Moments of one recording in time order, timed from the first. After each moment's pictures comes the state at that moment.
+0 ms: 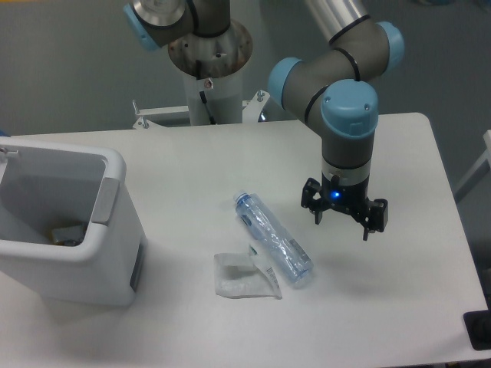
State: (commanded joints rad) arm 2.59 -1.93 -1.64 -0.89 1.56 1.08
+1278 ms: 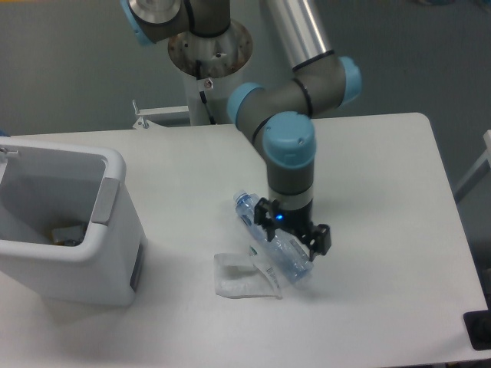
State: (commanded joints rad) arm 2.40 -2.02 -1.73 -0.76 1.55 1.04
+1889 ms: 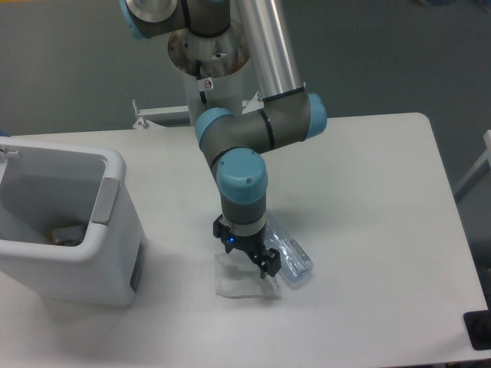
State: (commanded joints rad) arm 2.31 -2.08 -1.75 -0.77 1.56 1.03
